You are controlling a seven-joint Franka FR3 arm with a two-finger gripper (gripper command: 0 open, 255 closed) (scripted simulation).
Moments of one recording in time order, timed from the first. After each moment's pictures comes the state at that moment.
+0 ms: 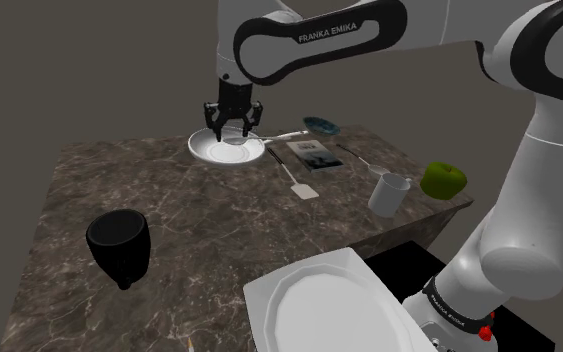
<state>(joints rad) 0.11 0.25 0.35 -1.73 -0.24 2.04 0.82</state>
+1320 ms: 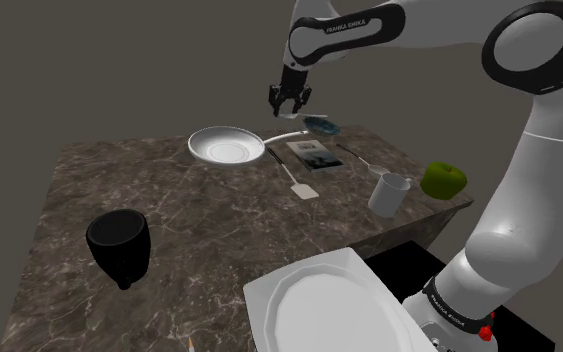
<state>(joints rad) -0.17 0.27 0.20 -1.68 -0.15 2.08 0.36</state>
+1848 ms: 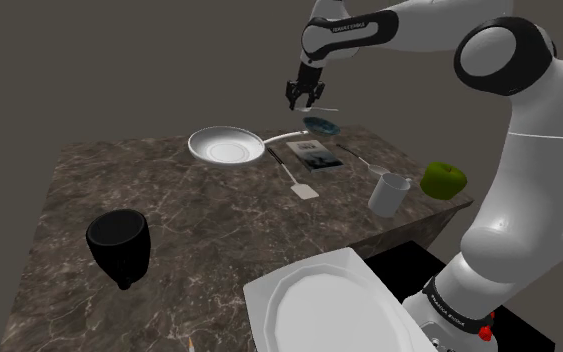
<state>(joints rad) -0.27 0.38 0.16 -1.51 -0.13 2.04 0.20</state>
